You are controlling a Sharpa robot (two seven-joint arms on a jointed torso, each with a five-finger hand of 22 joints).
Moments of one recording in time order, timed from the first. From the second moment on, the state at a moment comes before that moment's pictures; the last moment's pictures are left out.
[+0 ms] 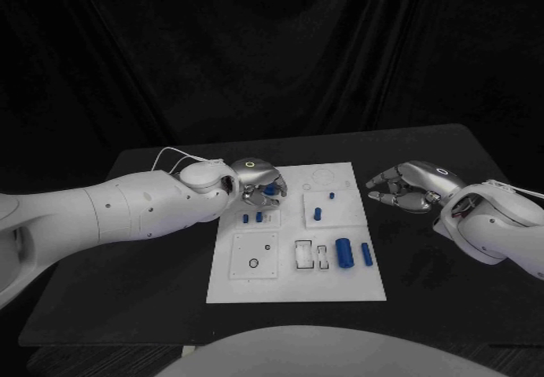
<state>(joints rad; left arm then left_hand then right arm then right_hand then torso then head) 1.19 -0.62 -0.22 1.21 -1.61 -0.28 0.17 1.48 -0.08 0.21 0.14 0.11 0.90 0.07 0.09 0.38 0.86 0.04 0.43 0.33 1.18 -0.02 1.12 0.81 0.08 1.38 0.08 1.18 1.31 1.24 -0.98 -0.25 1.54 -1.42 -0.45 0.03 1.38 0.02 0.16 0.28 0.26 0.89 0.07 0.07 0.15 1.24 -0.02 1.13 1.06 1.44 -0.08 1.02 0.90 0.11 1.41 0.03 0.82 1.31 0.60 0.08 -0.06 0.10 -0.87</state>
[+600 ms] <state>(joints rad) 1.17 -0.59 -0.22 1.16 -1.61 -0.25 0.16 1.48 -0.08 0.26 0.12 0.20 0.92 0.07 0.09 0.36 0.87 0.05 0.42 0.33 1.17 -0.02 1.12 0.78 0.08 1.38 0.08 1.18 1.31 1.23 -0.98 -0.25 1.54 -1.42 -0.45 0.03 1.38 0.02 0.16 0.28 0.26 0.89 0.07 0.07 0.15 1.24 -0.02 1.13 1.06 1.44 -0.08 1.02 0.90 0.11 1.41 0.03 0.82 1.31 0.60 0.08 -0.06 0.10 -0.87</state>
